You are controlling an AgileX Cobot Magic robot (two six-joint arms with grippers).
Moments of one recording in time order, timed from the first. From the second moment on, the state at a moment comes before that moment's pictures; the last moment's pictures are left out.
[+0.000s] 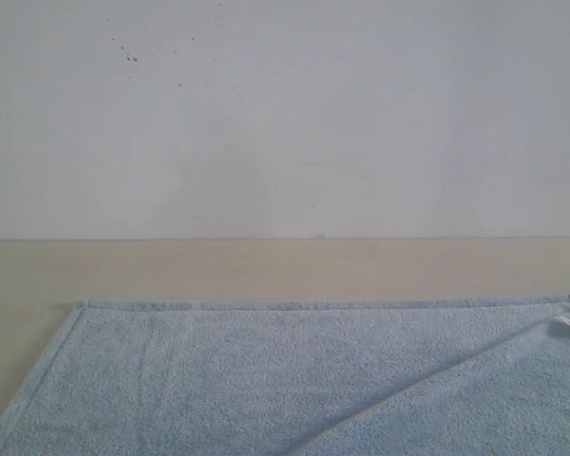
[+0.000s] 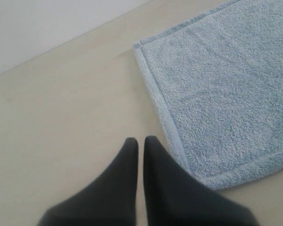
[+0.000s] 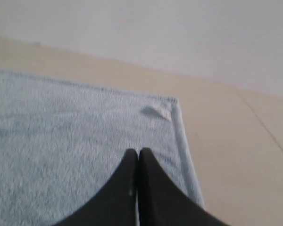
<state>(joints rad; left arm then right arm) -0.59 0.02 -0.24 0.60 0.91 -0.25 -0.12 0.00 0.00 0.33 0.33 -0.56</state>
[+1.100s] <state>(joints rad) -0.47 0.02 -0.10 0.07 0.05 -0.12 -0.12 0.00 0.00 0.26 0.38 -0.52</state>
